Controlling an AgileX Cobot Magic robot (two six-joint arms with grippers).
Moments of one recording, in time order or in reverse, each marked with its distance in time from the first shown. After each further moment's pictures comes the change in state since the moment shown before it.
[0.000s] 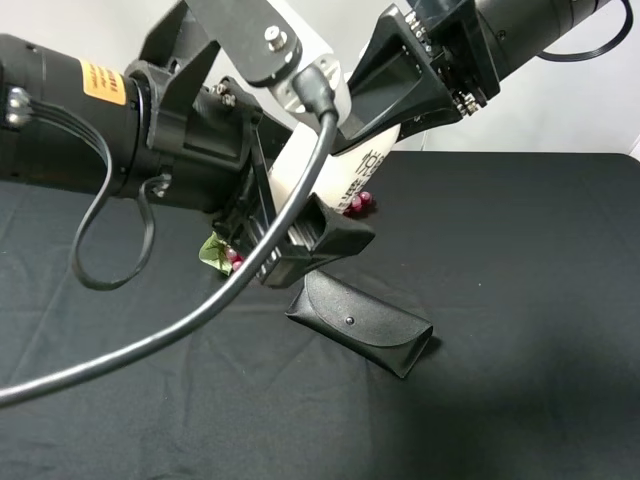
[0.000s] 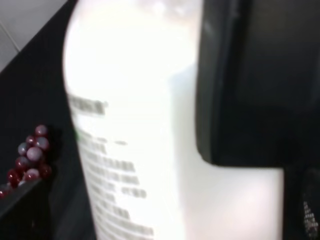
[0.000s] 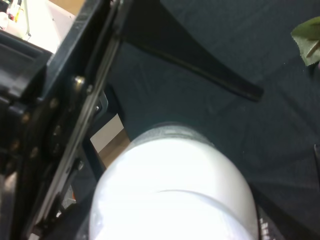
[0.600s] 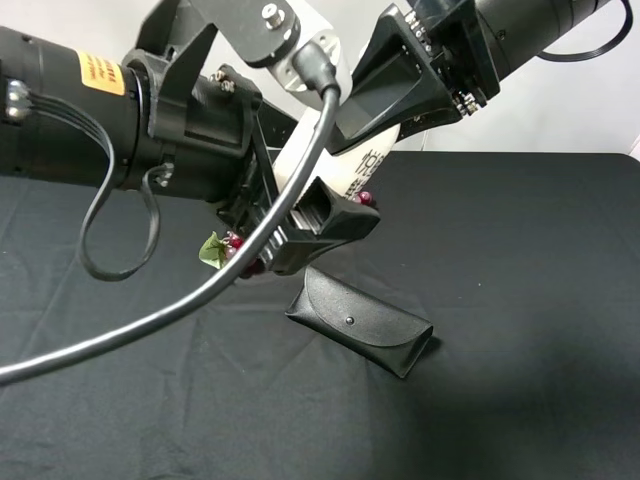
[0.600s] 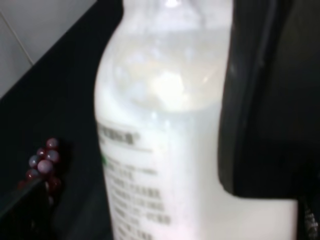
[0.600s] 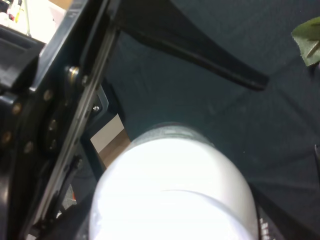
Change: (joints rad) left arm 0.000 0.000 0.000 0.000 -0.043 -0.015; right arm 0.000 0.000 0.000 0.002 0.000 0.000
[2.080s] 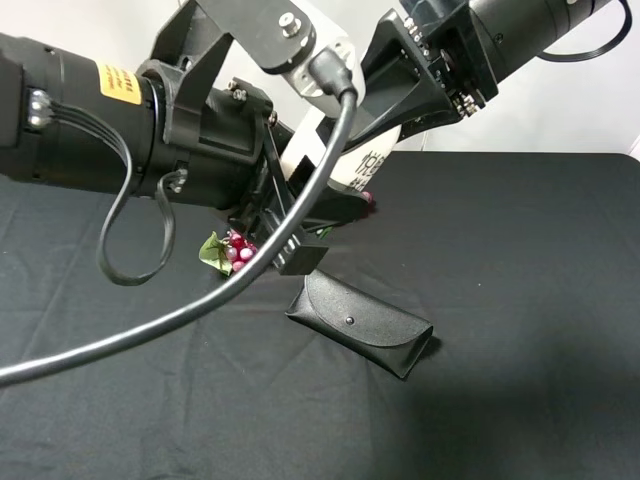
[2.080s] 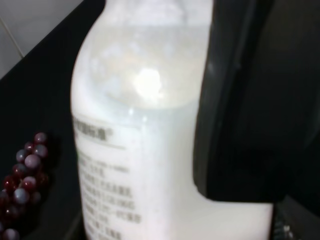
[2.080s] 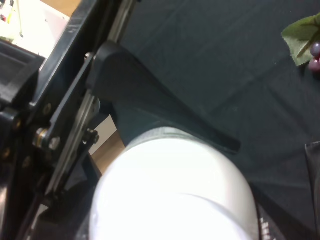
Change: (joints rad) left arm -0.004 0.028 -0.006 -0.007 0.005 -0.026; right arm 0.000 0.001 0.000 -0.015 -0.009 0.003
